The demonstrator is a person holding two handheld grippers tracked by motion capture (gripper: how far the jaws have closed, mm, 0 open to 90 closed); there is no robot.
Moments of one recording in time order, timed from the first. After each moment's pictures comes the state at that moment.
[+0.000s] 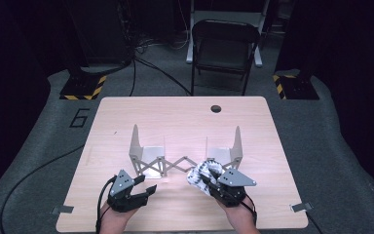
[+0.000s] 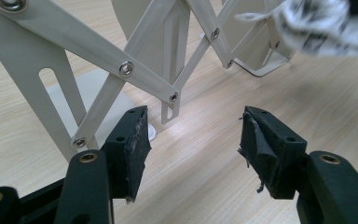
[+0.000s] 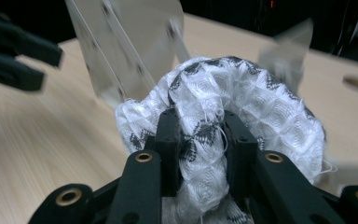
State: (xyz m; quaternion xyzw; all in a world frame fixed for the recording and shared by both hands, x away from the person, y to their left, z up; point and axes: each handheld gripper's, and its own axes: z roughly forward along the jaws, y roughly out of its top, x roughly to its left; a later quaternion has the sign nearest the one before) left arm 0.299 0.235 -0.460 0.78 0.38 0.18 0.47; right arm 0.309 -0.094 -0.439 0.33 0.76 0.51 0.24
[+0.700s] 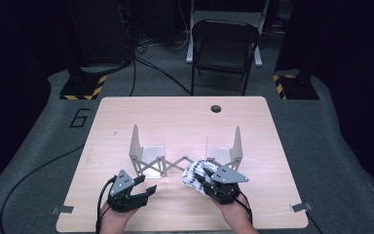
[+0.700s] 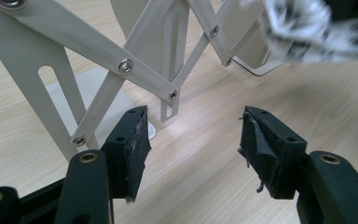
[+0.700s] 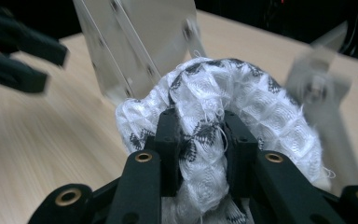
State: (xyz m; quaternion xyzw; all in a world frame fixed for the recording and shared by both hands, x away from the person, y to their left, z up) left arm 0.299 0.235 -0.461 0.78 0.39 0.18 0.47; right arm 0.318 -0.080 -0.440 0.32 0.77 0.50 0.22
